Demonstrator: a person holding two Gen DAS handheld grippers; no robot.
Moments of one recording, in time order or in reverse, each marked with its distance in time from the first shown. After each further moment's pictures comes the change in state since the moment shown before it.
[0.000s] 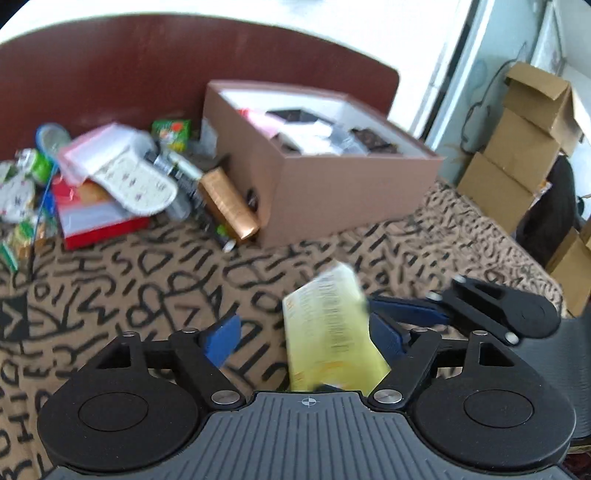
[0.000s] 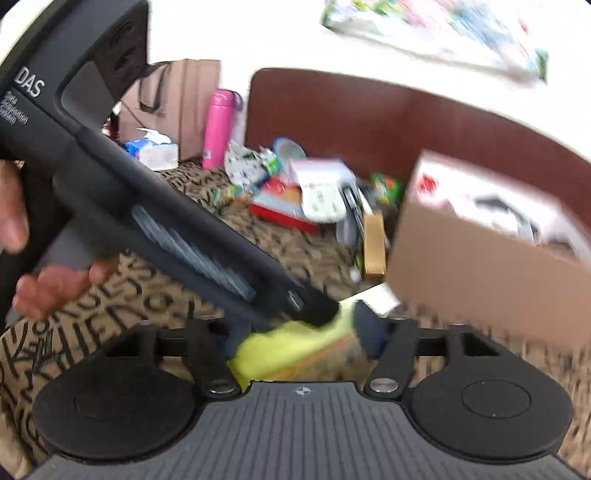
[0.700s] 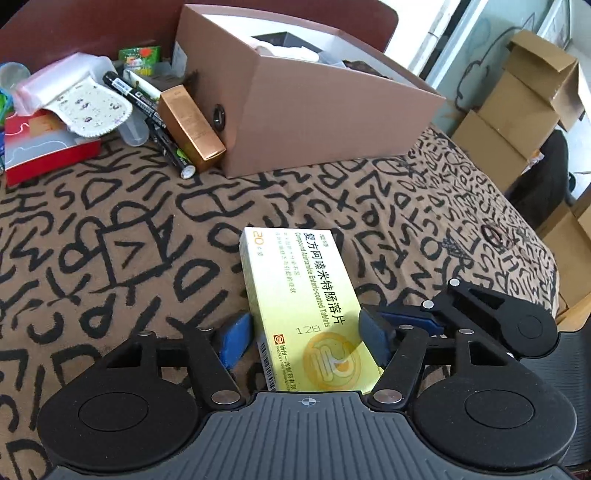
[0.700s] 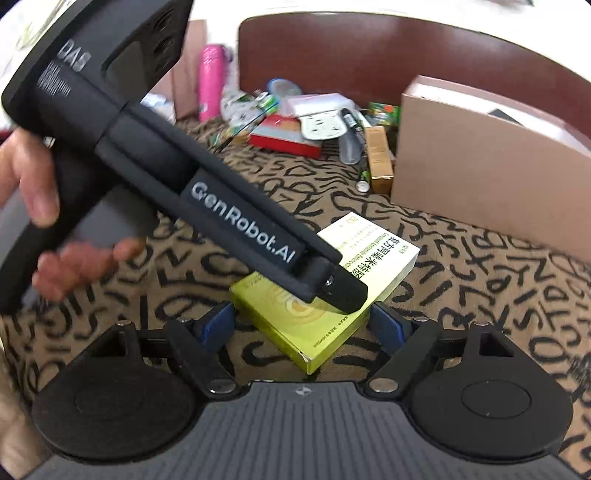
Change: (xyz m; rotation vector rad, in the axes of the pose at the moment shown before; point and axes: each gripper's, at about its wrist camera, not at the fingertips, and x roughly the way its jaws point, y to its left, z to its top) left arm 0.048 -0.011 -0.015 -0.026 0.157 -0.082; right arm 0.006 -0.002 -0.025 0.018 0.107 0.053
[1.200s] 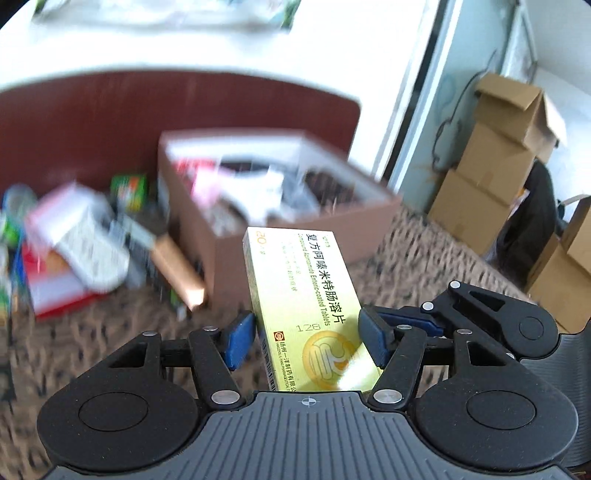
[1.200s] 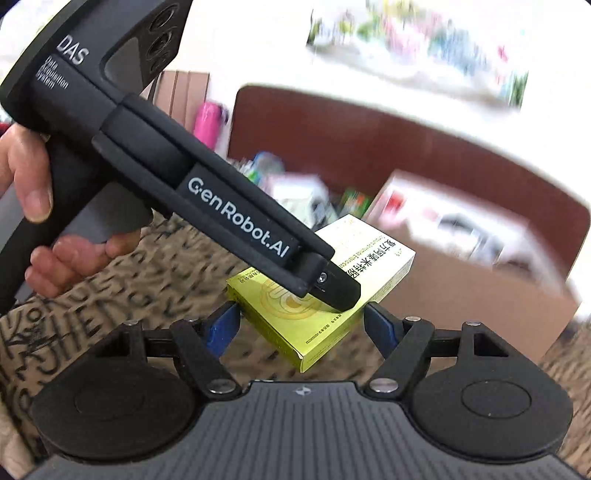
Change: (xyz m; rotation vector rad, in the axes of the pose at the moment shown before) left arm -0.067 -0.045 0.060 0.124 -0.273 0.018; right arm -0.055 -0.018 0.057 -0.147 -0.229 -0.125
